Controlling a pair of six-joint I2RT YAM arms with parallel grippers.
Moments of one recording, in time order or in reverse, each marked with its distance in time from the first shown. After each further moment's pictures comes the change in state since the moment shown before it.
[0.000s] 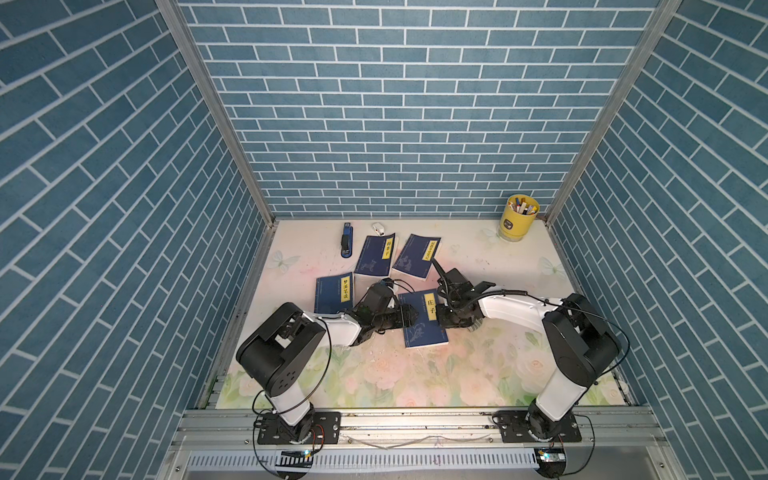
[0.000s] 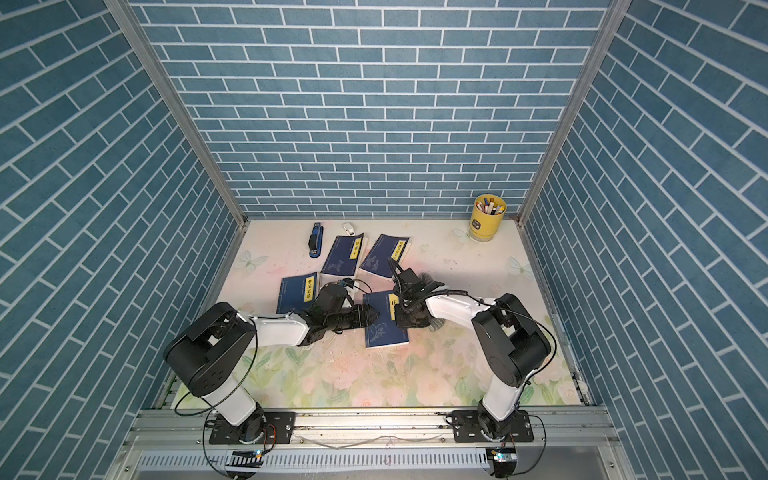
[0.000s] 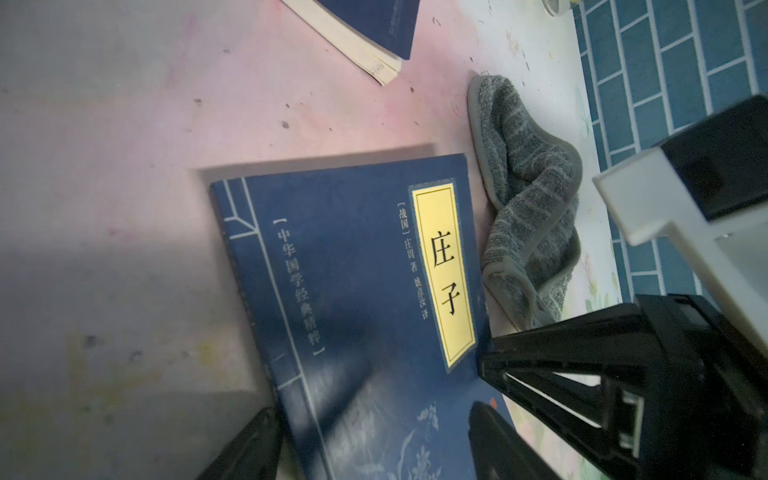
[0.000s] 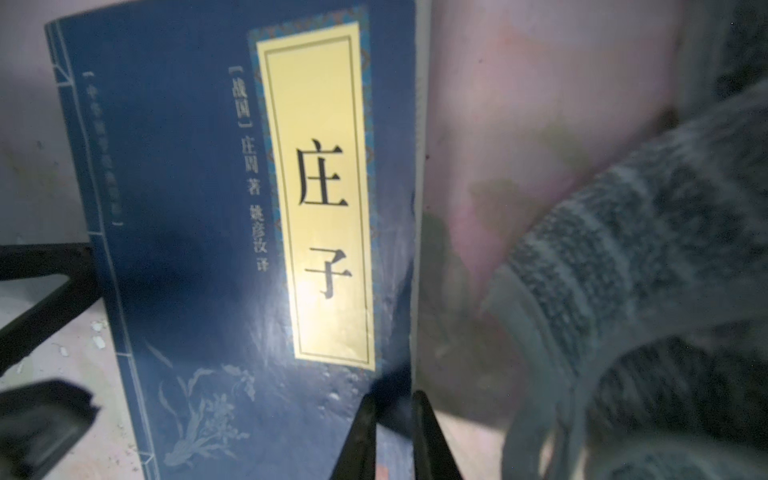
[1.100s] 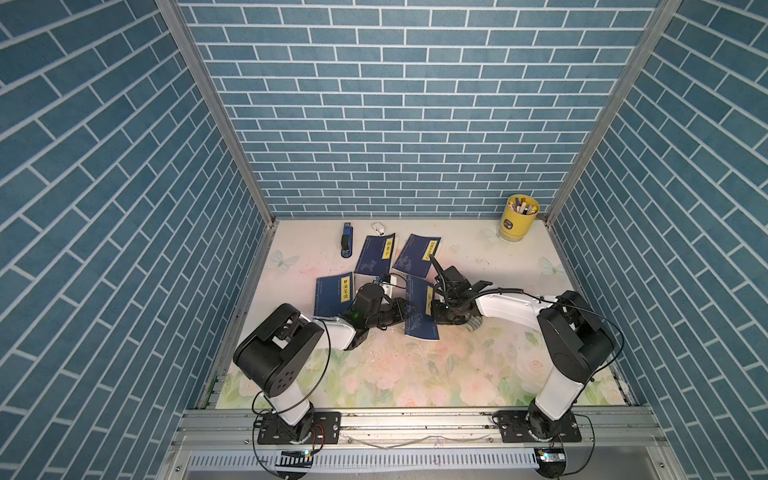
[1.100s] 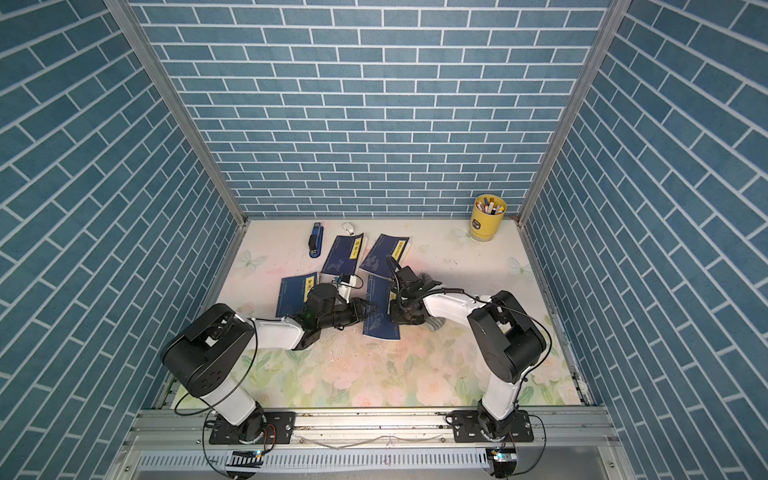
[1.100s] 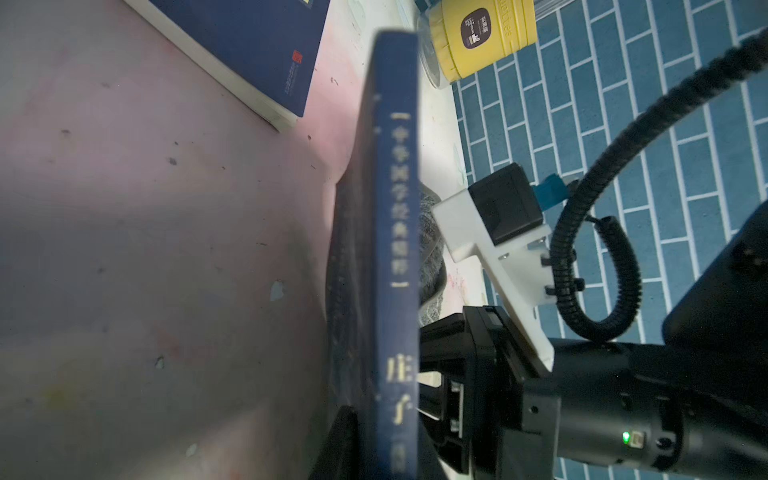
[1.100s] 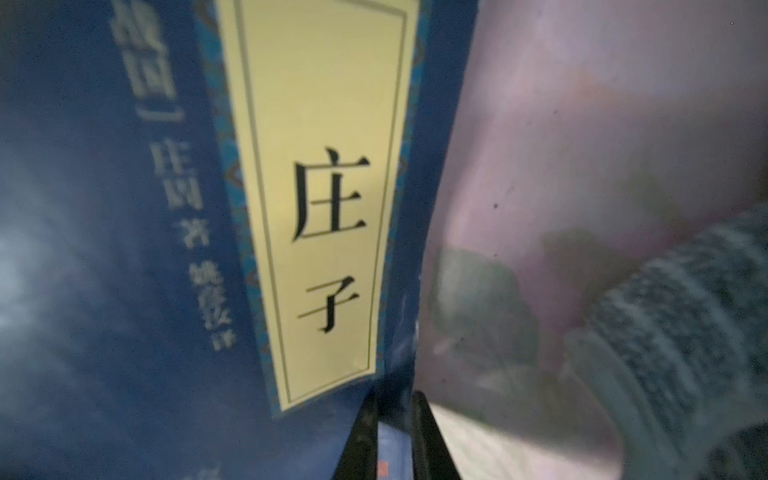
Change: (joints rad) left arm 0.034 -0.029 -0.076 0.279 0.147 -0.183; right arm 0.006 0.032 0.026 0.081 -0.064 0.055
